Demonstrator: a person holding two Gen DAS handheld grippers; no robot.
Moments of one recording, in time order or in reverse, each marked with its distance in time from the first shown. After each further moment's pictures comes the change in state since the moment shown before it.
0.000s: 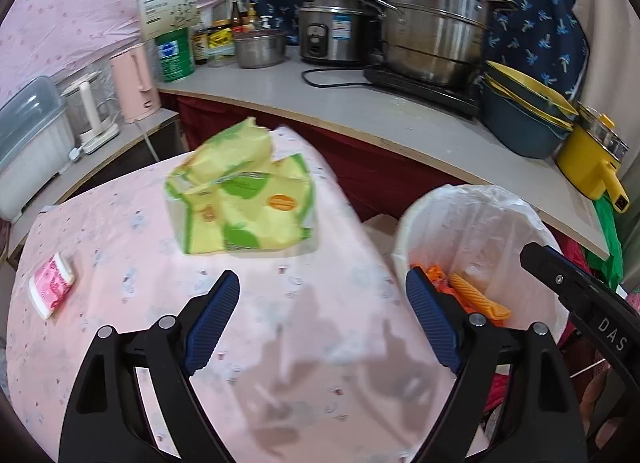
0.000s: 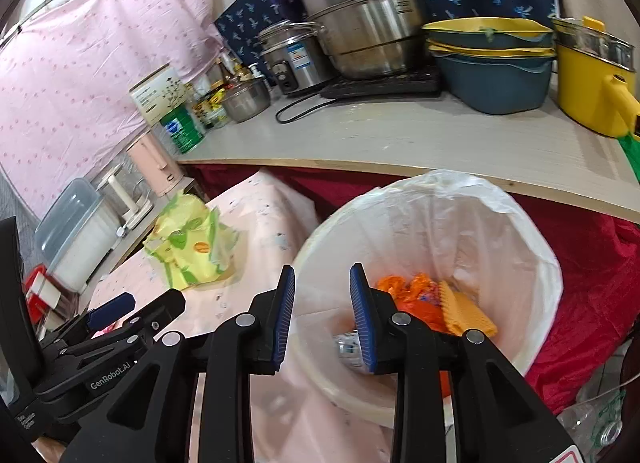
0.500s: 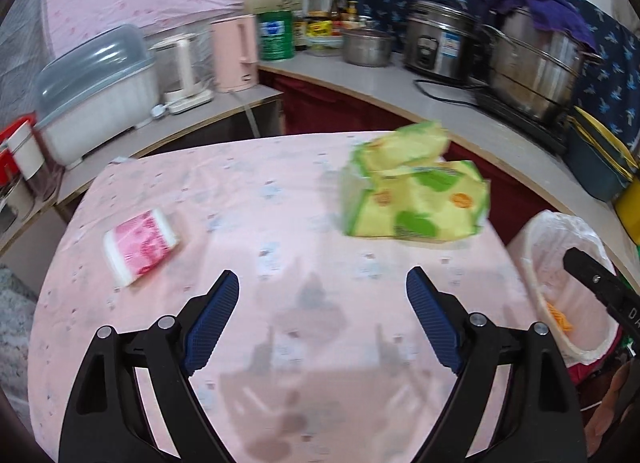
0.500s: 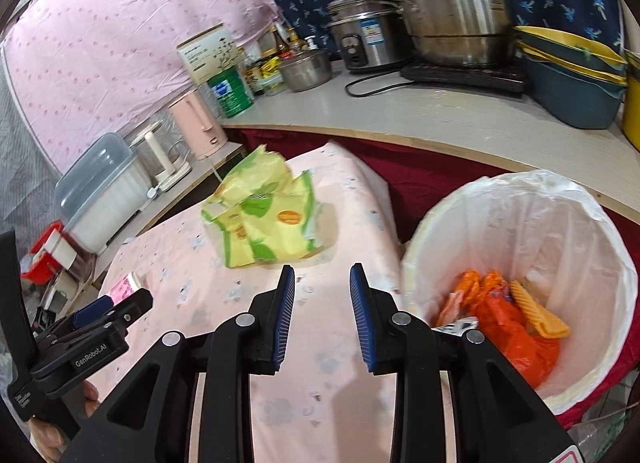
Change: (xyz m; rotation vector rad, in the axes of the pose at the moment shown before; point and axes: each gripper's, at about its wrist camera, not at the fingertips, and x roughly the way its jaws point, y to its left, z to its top) left arm -0.023 0.145 -0.027 -0.182 -0.003 0.176; right arm 0.035 0.096 -0.017 -0.126 0.067 0.085
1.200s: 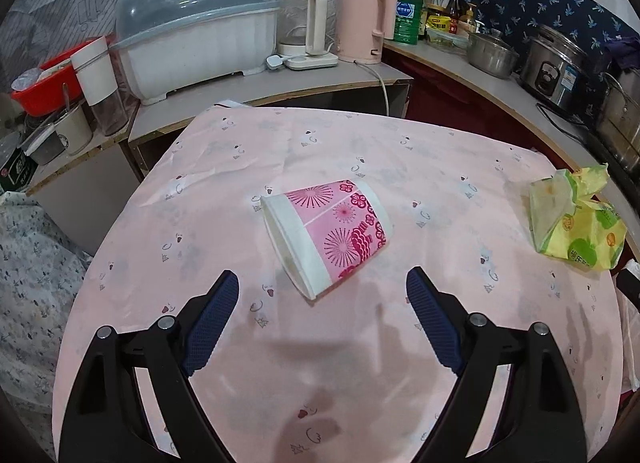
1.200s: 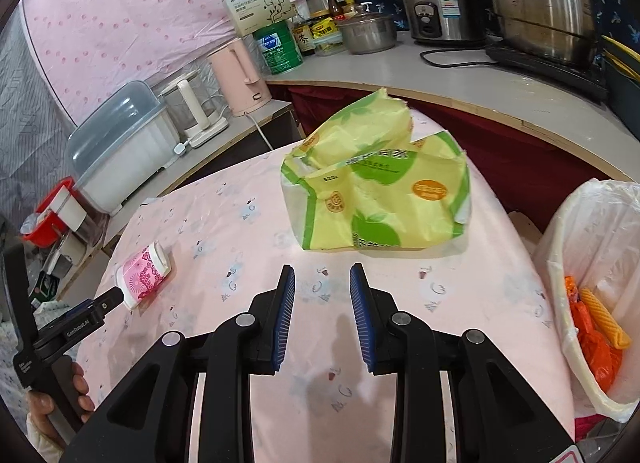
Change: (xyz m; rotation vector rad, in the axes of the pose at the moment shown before) left arm 0.040 0.173 -0.010 -0.195 0.057 0.158; right arm 0.077 0.096 -0.011 -0.099 0.101 0.061
